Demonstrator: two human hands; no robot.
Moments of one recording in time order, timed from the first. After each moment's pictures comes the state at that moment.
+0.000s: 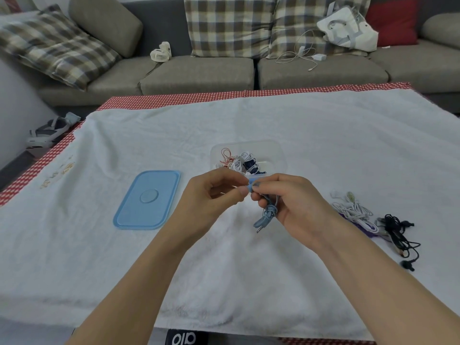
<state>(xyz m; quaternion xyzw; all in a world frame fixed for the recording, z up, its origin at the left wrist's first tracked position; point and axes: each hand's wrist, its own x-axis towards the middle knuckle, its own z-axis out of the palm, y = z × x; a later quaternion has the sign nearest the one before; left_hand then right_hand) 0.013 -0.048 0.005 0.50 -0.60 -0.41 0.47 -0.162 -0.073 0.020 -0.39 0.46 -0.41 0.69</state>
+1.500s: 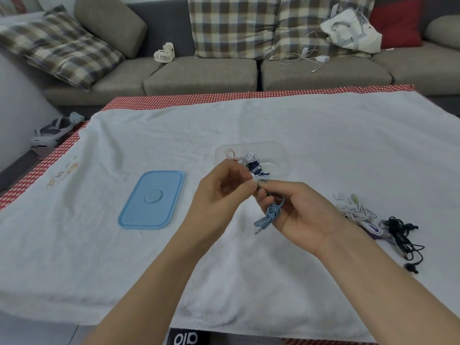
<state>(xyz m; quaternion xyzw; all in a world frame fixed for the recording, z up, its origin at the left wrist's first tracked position) -0.003 -0.041 0.010 0.47 -0.56 -0.43 0.53 -0.157 -0.066 0.028 -0.18 0.35 -0.40 0.83</state>
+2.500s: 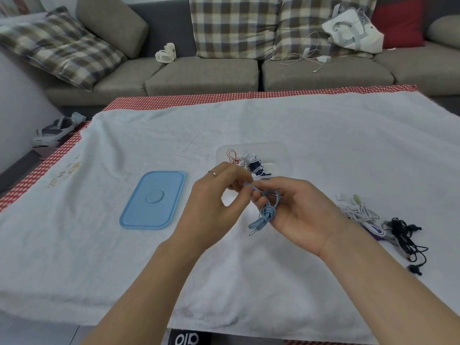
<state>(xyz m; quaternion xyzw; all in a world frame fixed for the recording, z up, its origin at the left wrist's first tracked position) 0.007 -0.043 0.005 0.50 -0.73 -0.09 0.46 -0.160 -0.070 0.023 -0.21 0.33 -0.38 0.84</state>
